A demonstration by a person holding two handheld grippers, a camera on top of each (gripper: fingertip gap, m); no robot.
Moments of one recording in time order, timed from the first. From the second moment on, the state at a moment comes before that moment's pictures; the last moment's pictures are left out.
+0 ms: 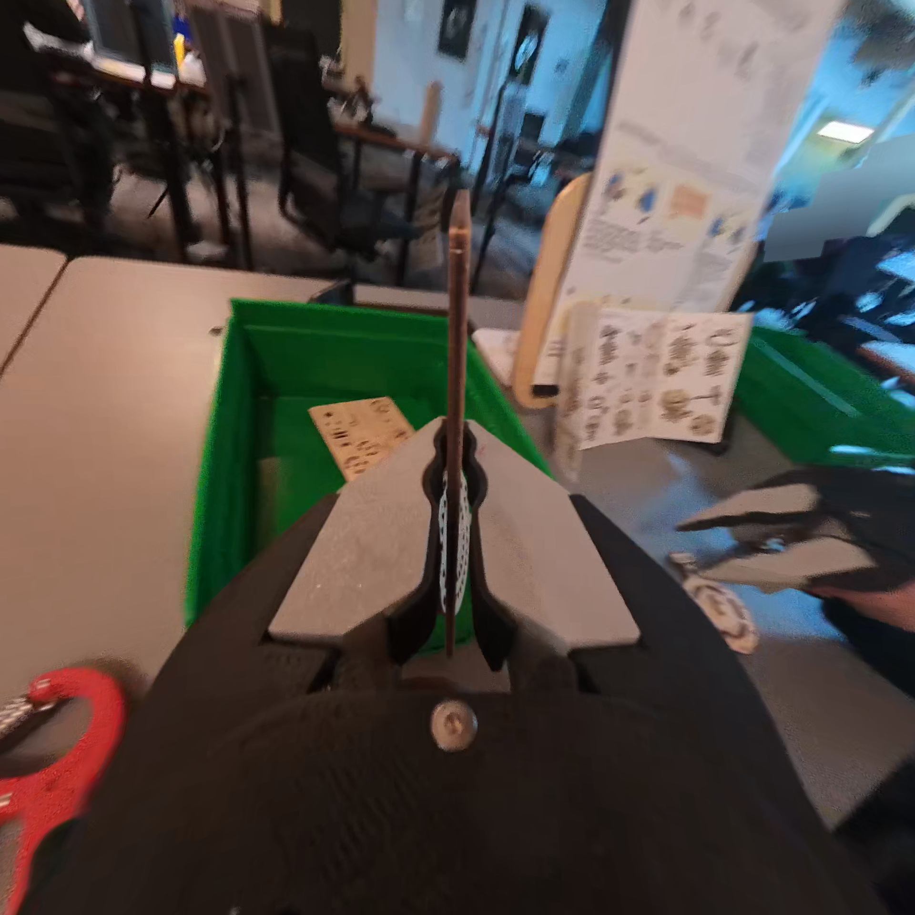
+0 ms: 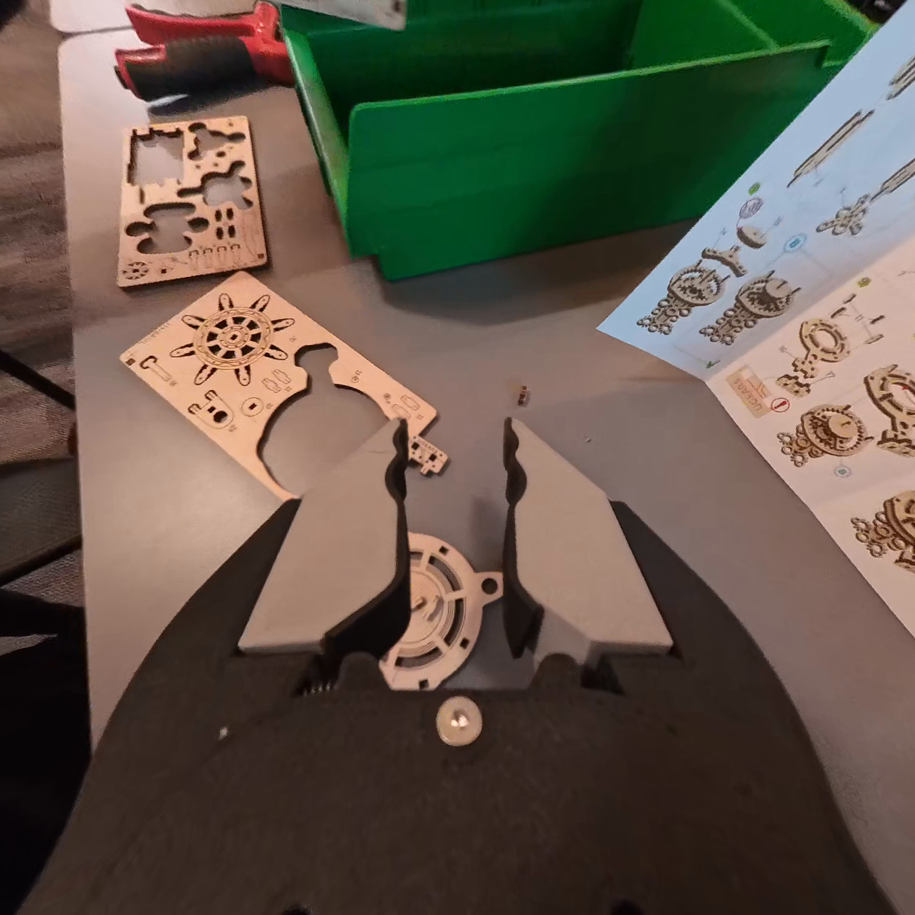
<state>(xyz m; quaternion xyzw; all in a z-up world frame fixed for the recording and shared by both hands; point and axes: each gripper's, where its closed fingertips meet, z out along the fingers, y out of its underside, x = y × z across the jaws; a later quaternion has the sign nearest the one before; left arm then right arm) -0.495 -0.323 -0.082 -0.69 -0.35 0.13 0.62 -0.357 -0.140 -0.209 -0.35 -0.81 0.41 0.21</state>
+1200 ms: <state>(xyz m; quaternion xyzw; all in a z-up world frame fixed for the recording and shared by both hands) -0.510 -0.352 -0.110 -0.78 -0.40 0.21 0.43 -0.233 -0.069 -0.181 -0.33 -0.76 0.49 0.26</state>
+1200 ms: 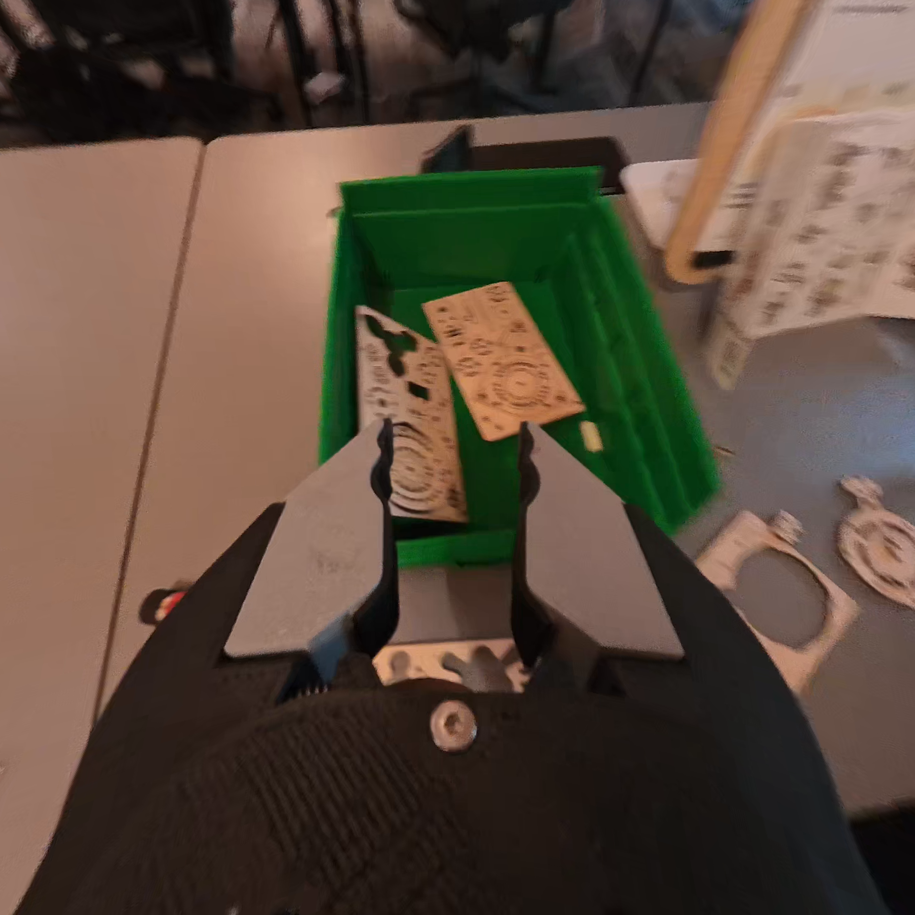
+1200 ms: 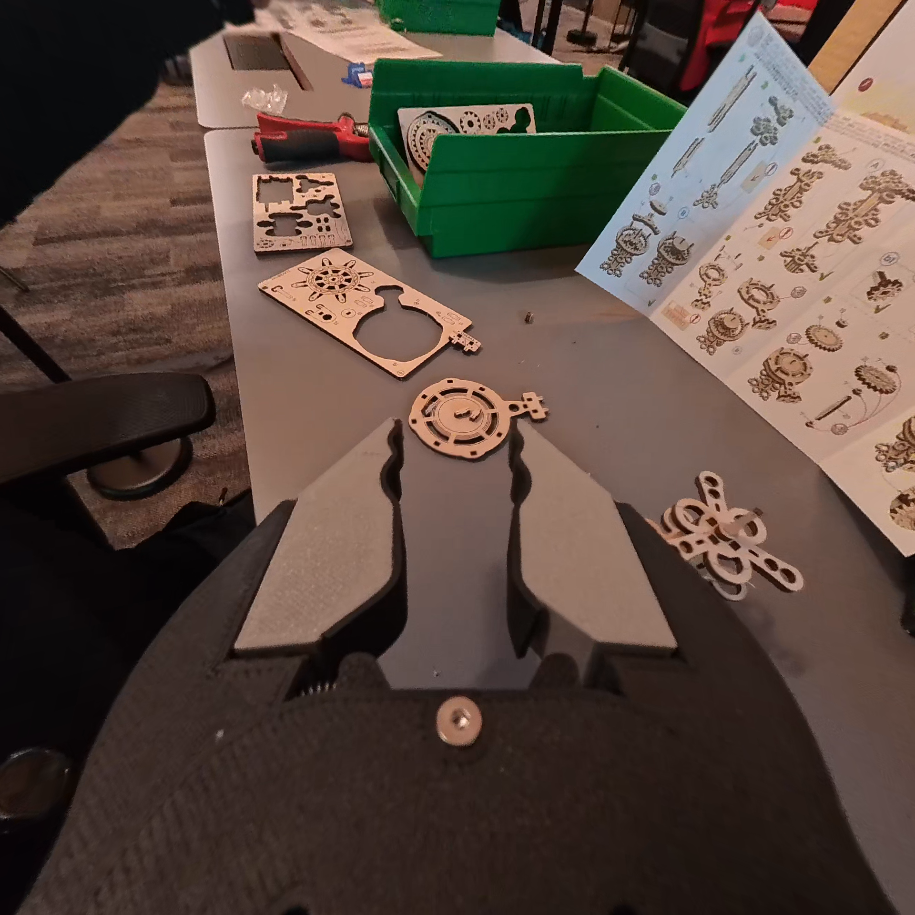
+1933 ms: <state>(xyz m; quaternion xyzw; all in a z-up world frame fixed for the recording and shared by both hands) -0.340 -0.242 -0.266 -0.88 -0.29 0.07 0.36 -0.241 -0.078 -0.208 -0.32 -0.76 0.51 0.26</state>
